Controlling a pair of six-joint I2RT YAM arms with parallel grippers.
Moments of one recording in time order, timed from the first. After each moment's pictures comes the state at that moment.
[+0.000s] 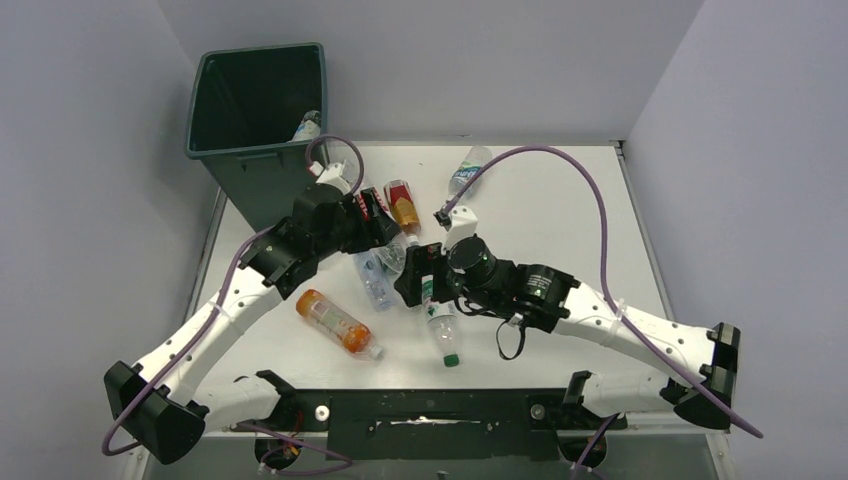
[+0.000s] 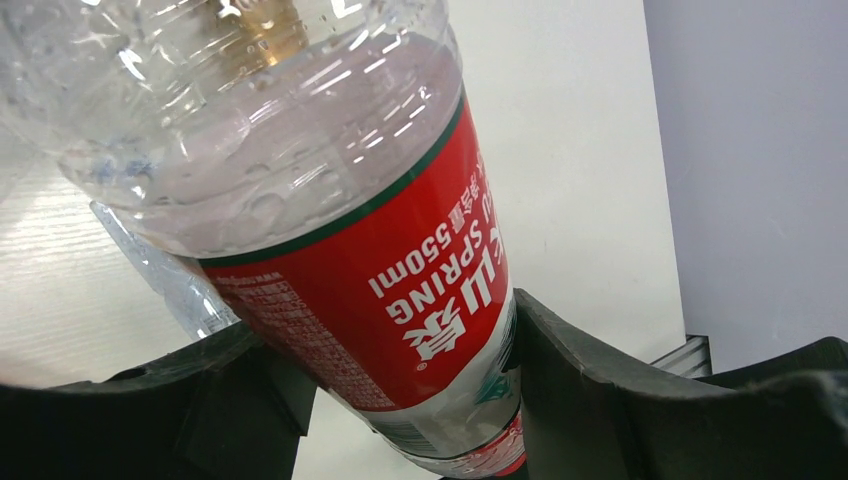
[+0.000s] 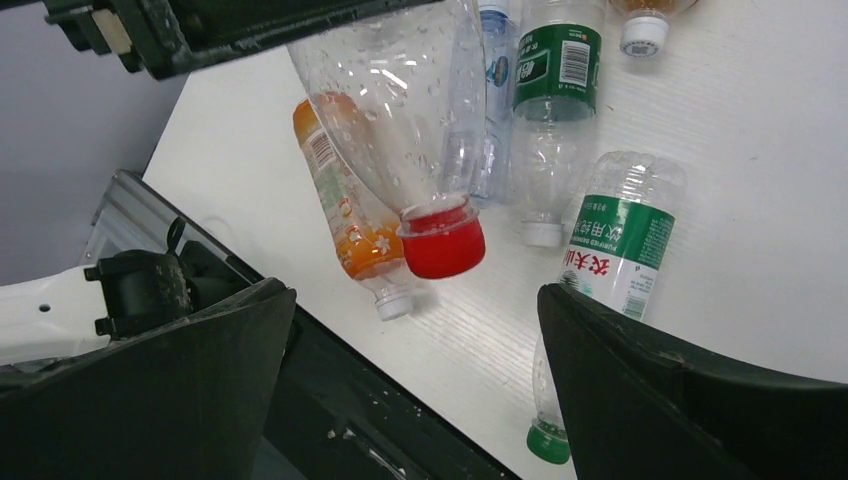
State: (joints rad) left arm -0.61 1.15 1.11 -0.48 -0.03 -0.73; right arm 1.10 1.23 1.16 -0.50 0.26 0.64
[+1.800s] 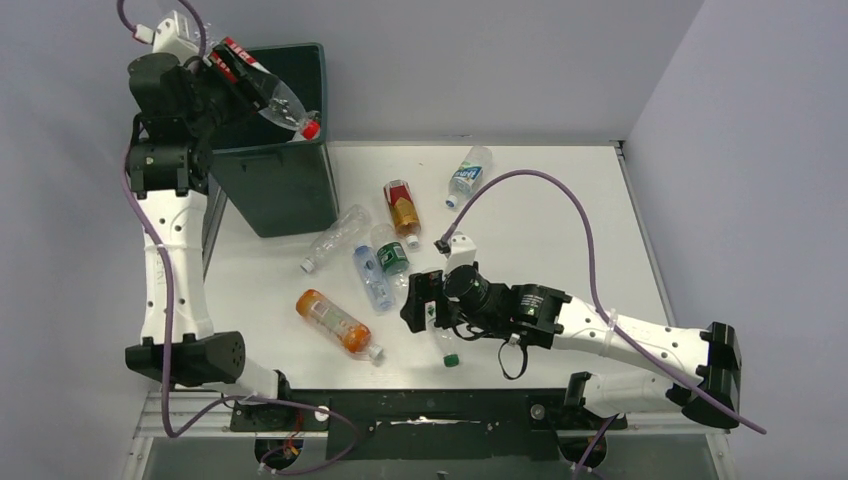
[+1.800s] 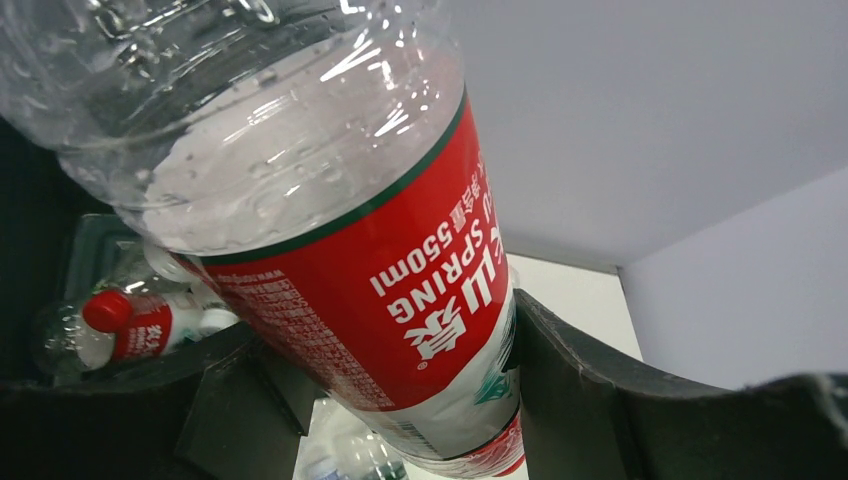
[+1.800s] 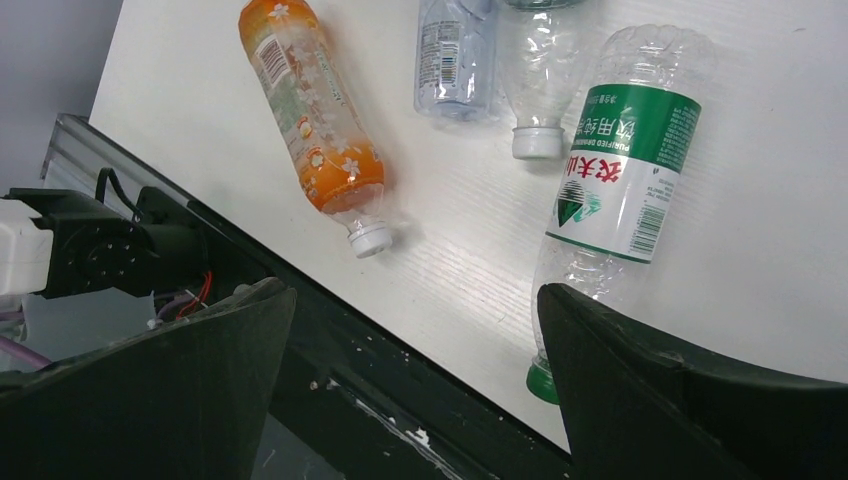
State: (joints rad) left arm 0.03 1.48 1.97 -0.64 0.22 -0.52; right arm 1.17 1.17 1.00 -0.51 0.29 0.75
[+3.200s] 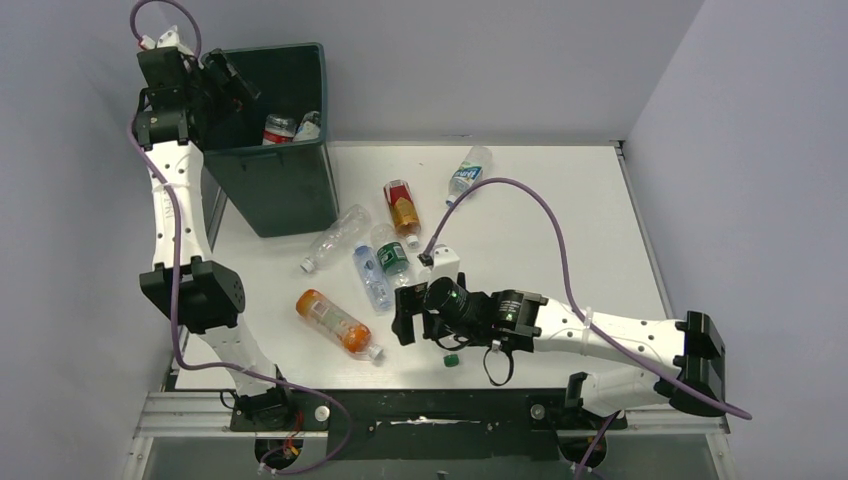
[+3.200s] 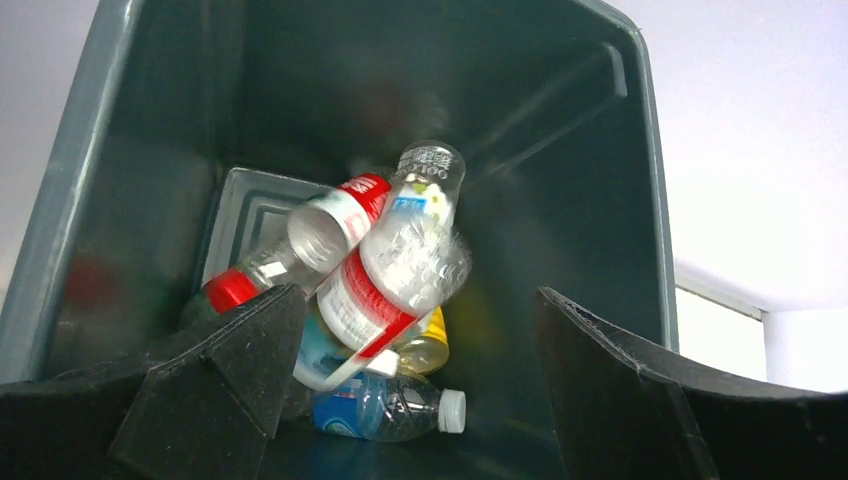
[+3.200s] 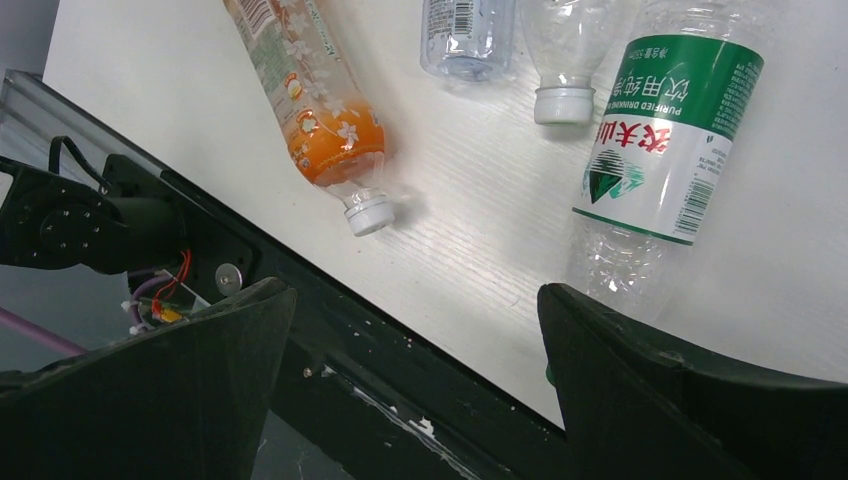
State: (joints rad) left arm 0.21 1.86 2.20 -0.73 0.20 -0.45; right arm 1.24 1.26 1.01 -0.51 0.30 0.79
